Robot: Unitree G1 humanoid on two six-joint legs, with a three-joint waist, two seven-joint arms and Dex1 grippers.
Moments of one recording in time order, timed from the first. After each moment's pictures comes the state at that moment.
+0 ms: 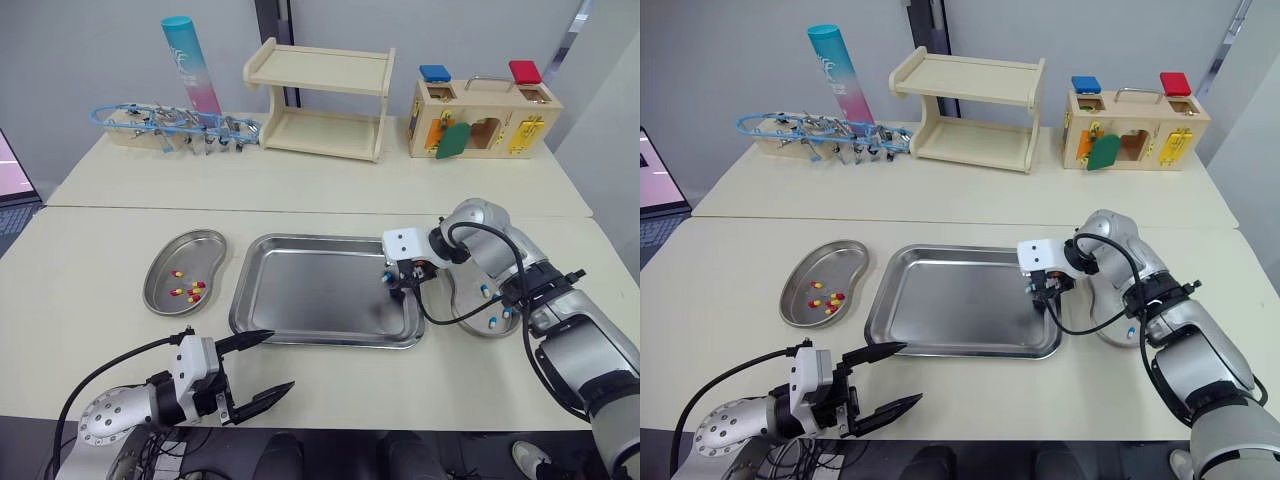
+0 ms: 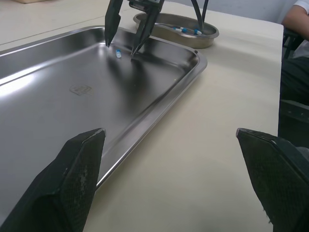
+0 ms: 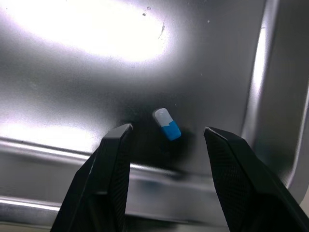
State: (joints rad) left arm 0.31 0.59 0.14 -0.32 -0.46 0.01 -1.11; right arm -1.00 -0.54 0.54 0.55 -0.25 0.09 1.36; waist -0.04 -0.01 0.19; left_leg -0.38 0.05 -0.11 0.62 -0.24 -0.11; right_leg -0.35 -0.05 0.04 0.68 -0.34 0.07
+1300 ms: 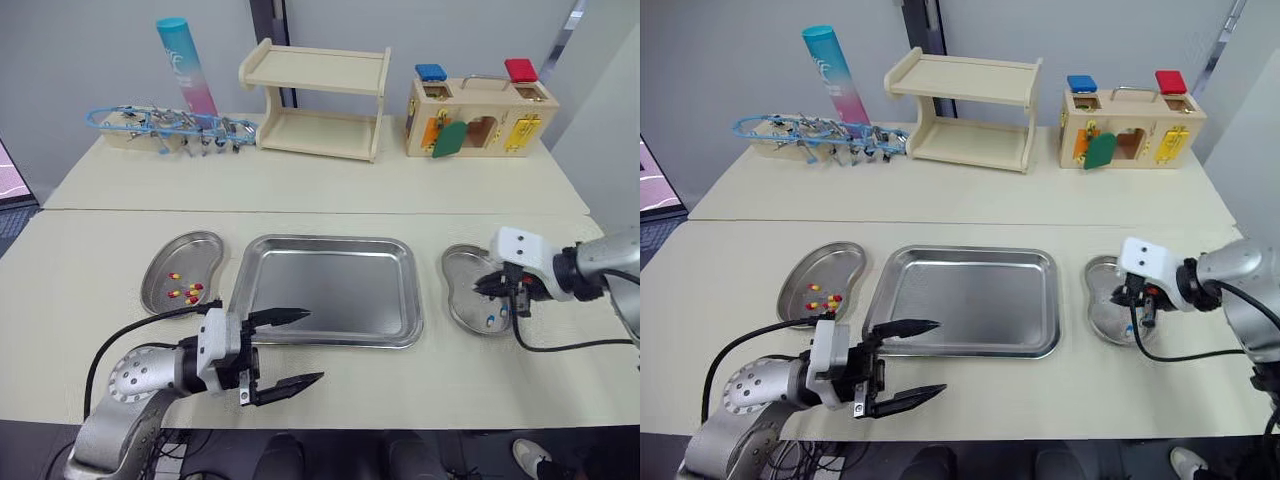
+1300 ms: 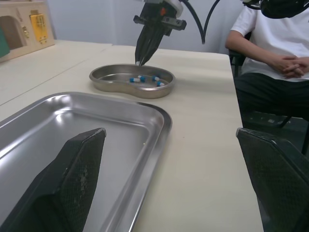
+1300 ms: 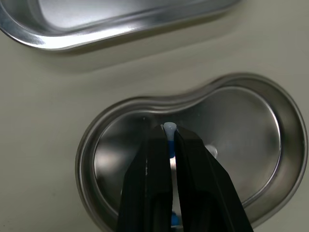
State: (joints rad) left arm 0.10 0.63 0.02 -0.41 -0.56 0.08 -1.15; right arm -0.44 -1.01 0.08 -0.20 0.01 0.69 1.32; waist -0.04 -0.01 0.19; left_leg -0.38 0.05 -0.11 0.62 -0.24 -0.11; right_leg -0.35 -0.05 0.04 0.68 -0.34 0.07
